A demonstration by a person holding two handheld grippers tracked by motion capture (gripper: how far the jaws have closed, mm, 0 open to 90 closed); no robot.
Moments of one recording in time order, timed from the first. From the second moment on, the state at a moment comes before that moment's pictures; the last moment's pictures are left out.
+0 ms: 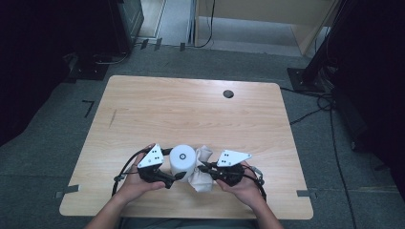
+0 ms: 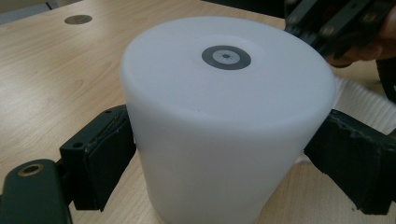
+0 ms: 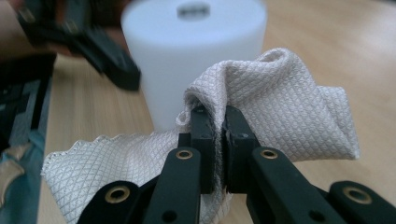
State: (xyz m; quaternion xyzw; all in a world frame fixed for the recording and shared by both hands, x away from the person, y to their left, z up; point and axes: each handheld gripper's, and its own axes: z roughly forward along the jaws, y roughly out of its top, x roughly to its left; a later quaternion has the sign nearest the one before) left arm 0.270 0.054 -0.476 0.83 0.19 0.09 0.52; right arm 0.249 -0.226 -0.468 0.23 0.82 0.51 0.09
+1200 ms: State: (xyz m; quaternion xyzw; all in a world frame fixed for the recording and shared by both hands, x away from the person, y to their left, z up) left arm 0.268 0.050 -0.478 0.84 0.19 0.09 0.51; right arm 0.245 -0.225 -0.454 0.23 0.81 0.52 0.12
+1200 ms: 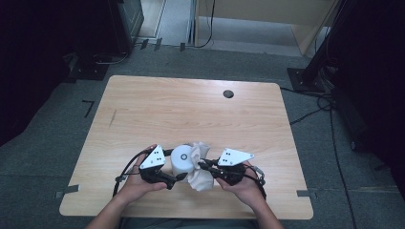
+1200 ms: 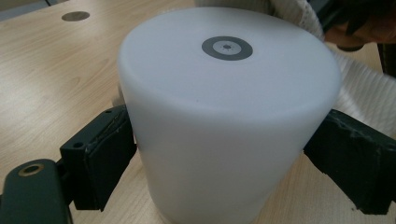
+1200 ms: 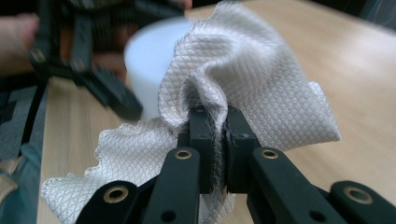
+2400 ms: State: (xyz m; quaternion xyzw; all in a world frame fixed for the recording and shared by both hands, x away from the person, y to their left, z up) left arm 0.268 0.061 -0.475 0.82 0.21 0.10 0.52; right arm 0.260 -0.237 -0.477 0.27 0.82 0.47 0.16
